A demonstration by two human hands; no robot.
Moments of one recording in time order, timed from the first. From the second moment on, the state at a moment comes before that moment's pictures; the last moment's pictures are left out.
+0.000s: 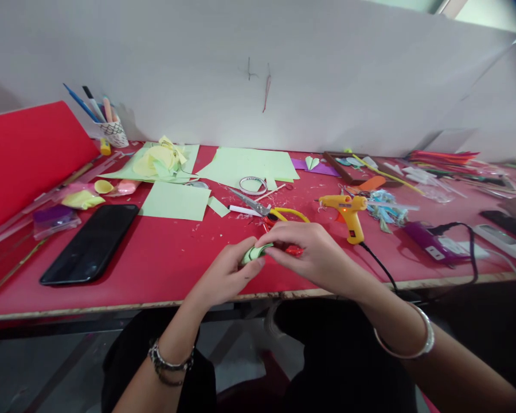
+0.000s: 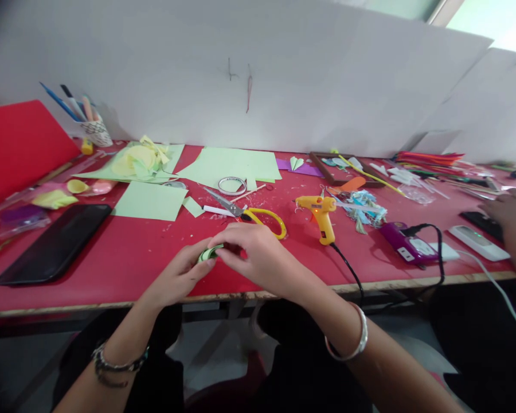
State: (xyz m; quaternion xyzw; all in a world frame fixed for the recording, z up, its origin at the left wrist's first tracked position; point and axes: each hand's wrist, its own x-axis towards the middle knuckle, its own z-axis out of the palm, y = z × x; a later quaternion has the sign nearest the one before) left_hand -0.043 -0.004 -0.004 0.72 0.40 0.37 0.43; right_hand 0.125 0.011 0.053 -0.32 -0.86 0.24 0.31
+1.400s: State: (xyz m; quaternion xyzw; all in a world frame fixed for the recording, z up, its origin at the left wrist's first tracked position) left_hand -0.040 -0.008 0.000 0.70 0.34 0.35 0.52; right_hand 0.117 0.006 0.034 -0.32 -0.79 0.27 0.45
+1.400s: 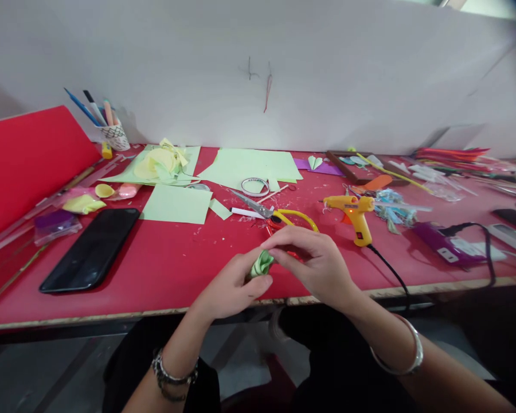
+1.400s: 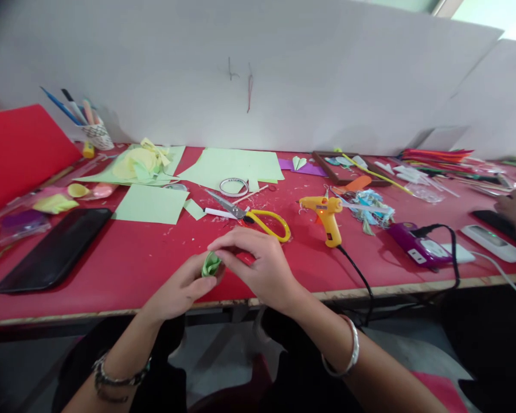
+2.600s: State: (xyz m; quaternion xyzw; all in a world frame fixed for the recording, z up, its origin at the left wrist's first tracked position) left_hand -0.035 0.007 0.013 0.75 0.43 0.19 0.47; right_hand 0.141 0.016 0.002 -0.37 -0.78 0.25 0.45
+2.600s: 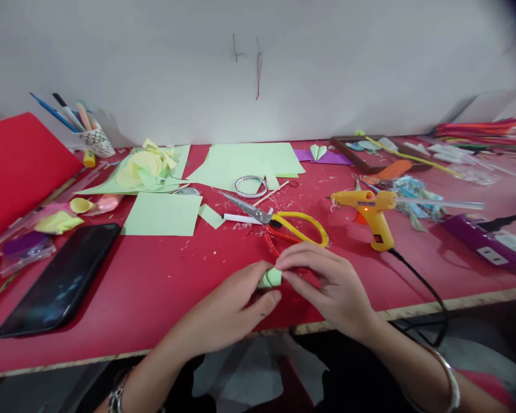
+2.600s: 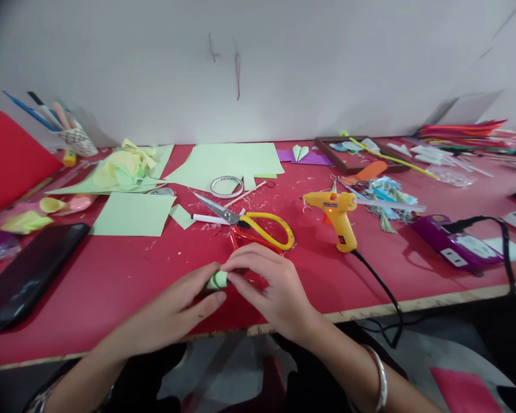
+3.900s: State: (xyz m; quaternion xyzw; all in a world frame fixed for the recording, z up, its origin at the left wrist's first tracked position) left_hand -0.028 0.010 0.009 0.82 0.42 0.15 0.36; right_hand 0.150 0.018 -0.008 -0.35 -0.67 0.50 0.42
